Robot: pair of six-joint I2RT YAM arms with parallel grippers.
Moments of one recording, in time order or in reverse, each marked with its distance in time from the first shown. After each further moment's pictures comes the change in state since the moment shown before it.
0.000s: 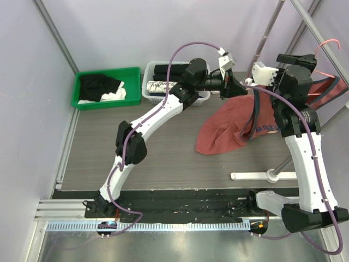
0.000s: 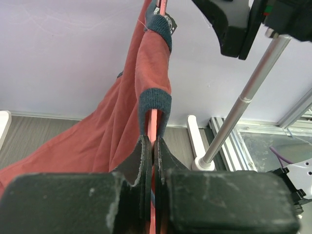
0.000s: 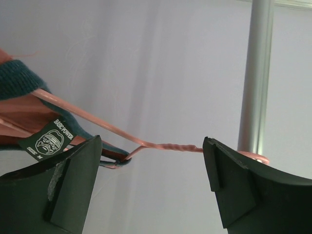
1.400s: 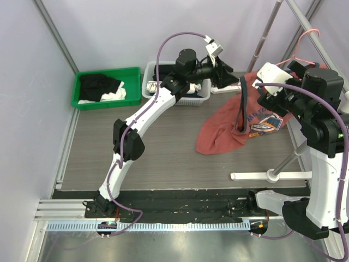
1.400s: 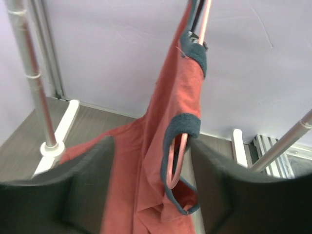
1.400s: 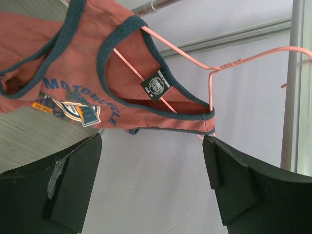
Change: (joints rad) left arm 0.074 0.015 0.093 -0.094 -0.146 0.045; right arm 0.053 0.028 0.482 -0.705 -0.383 0.591
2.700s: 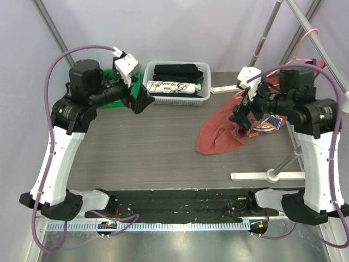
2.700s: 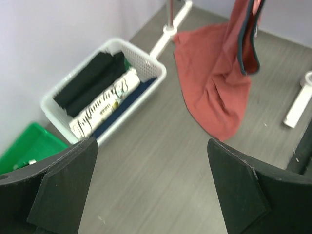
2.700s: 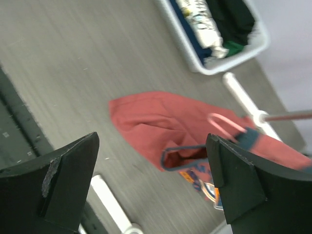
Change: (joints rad) left arm 0.302 -1.001 -0.545 -0.830 -0.239 0.497; right arm 0.034 0.083 -0.009 -0.113 -0.680 0.311
